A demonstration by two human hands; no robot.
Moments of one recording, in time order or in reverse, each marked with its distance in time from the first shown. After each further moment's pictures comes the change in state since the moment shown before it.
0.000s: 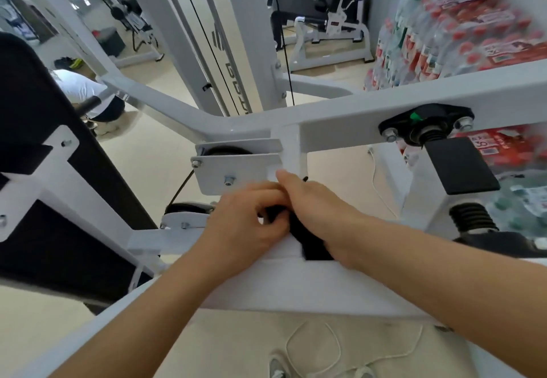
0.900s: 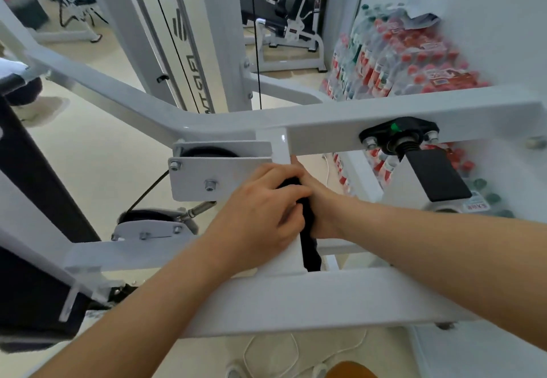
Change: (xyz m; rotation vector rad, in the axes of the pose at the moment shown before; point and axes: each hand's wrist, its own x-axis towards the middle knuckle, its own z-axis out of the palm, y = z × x) left_hand 0.029 -0.024 0.019 0.163 -0.063 0.262; right_hand 0.060 0.022 -0.021 0.438 -0.084 0.191
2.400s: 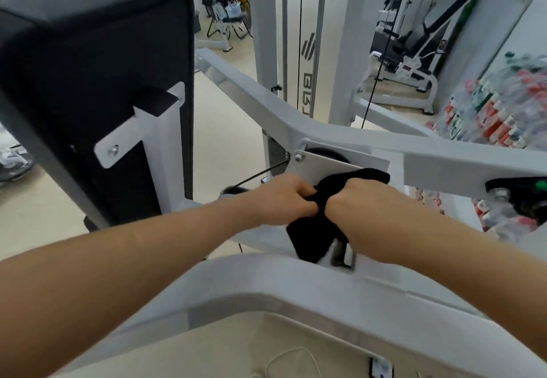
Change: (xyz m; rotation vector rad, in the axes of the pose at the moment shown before) left_hand -0.046 -0.067 -0.053 -0.397 -0.203 -0.649; right_hand -0.073 -0.030 0.108 -2.311 -0.089 -0.677
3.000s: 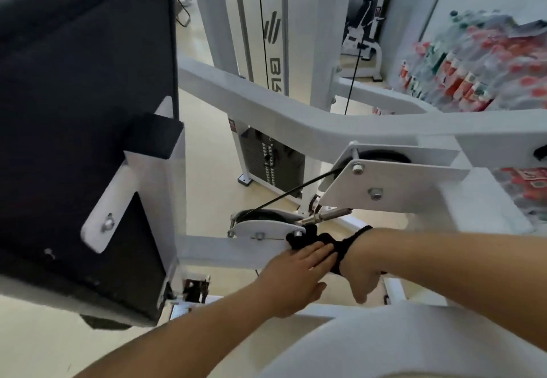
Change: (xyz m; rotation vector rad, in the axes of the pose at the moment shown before) left_hand 0.019 -0.187 0.055 0.794 -0.226 0.495; right_hand 0.144 -0.049 0.086 0.074 -0.891 0.056
